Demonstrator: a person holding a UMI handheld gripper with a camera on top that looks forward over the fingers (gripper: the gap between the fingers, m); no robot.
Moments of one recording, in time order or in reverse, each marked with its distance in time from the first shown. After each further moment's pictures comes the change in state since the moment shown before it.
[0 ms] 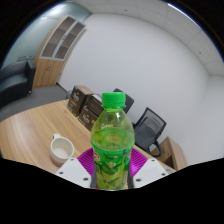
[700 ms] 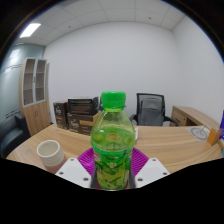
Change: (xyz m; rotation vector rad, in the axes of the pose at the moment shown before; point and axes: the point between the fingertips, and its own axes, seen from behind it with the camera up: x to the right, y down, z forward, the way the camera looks) arm 0.001 0.087 0.049 0.142 -0.019 0.566
